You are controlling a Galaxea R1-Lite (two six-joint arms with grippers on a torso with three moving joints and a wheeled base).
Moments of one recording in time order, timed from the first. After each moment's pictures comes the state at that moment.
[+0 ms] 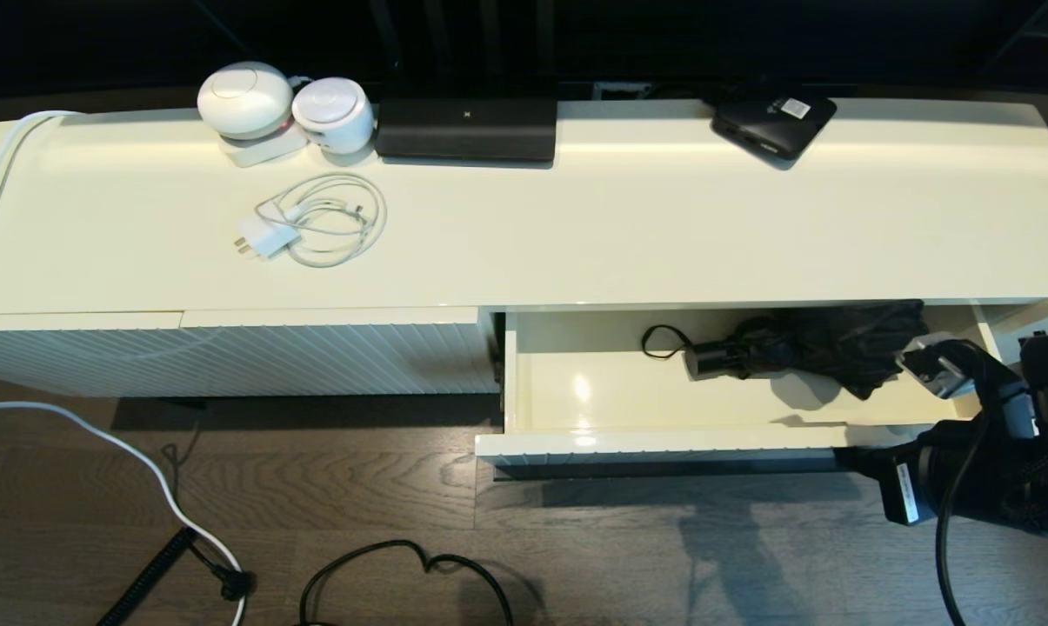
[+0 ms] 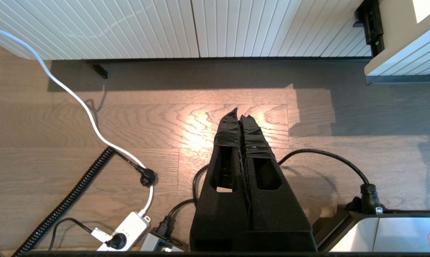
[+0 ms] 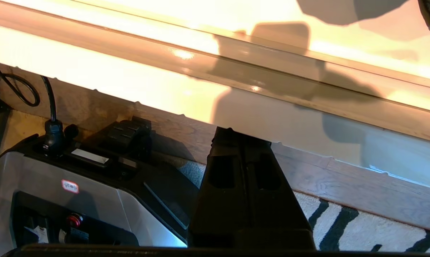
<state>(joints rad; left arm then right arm) 0.00 0.00 0.00 -0.01 0.00 -0.01 0.18 1.42 -0.62 -0.17 0.10 0.00</state>
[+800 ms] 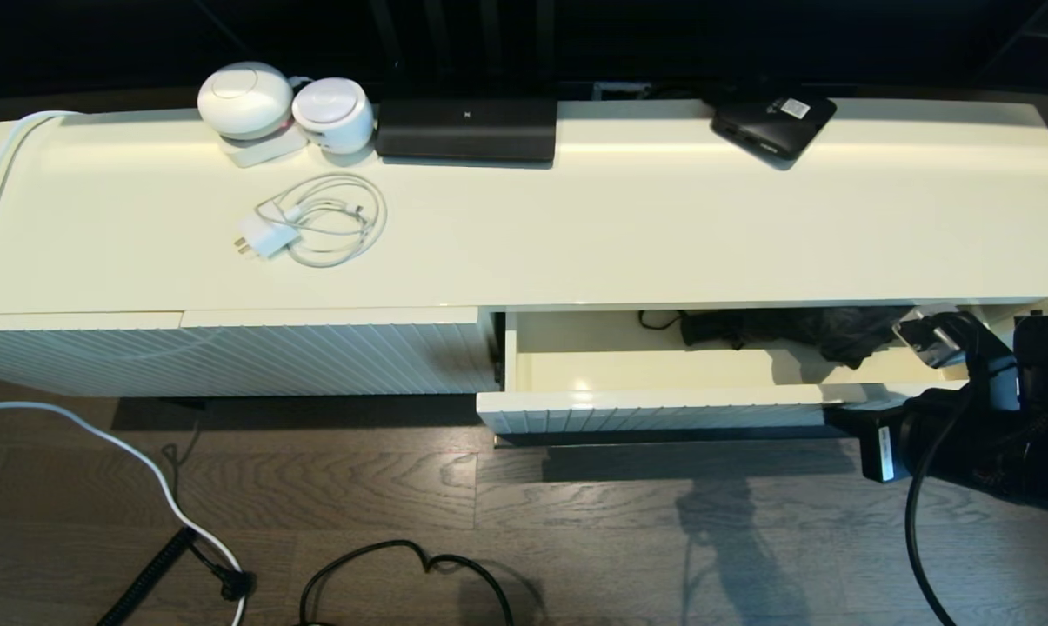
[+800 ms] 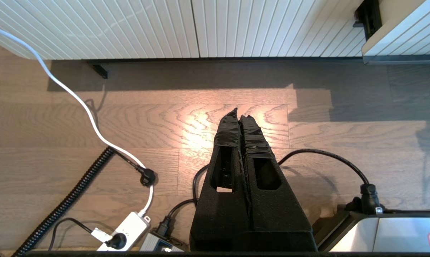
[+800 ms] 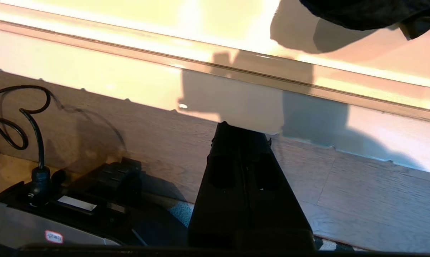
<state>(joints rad) 0.00 0.00 0.00 -0.01 0.00 -0.01 0.17 1.48 -0.62 -0.37 0.06 0.01</state>
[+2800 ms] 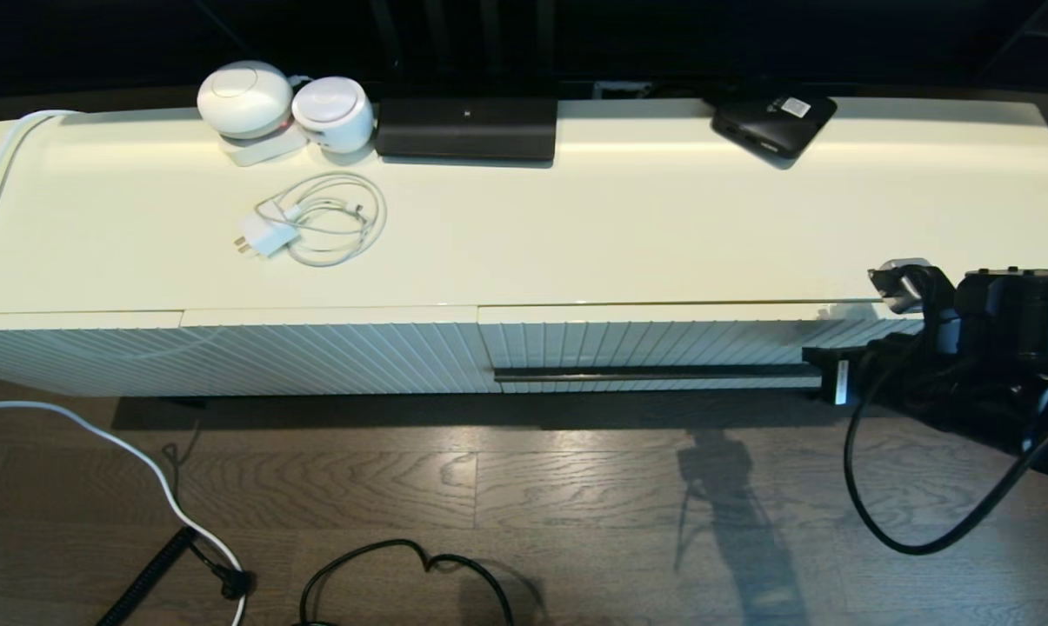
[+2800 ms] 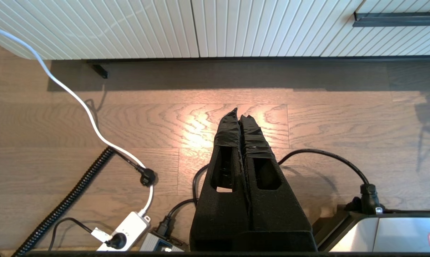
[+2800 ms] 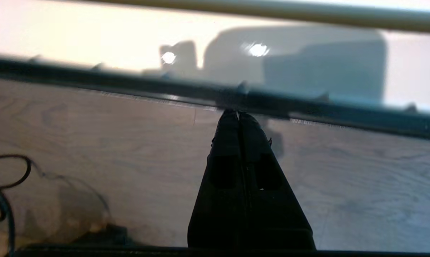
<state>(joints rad) 0.00 0.00 0.00 -0.01 0.00 -0.01 0.12 1.66 -0.75 -0.57 0.05 0.04</state>
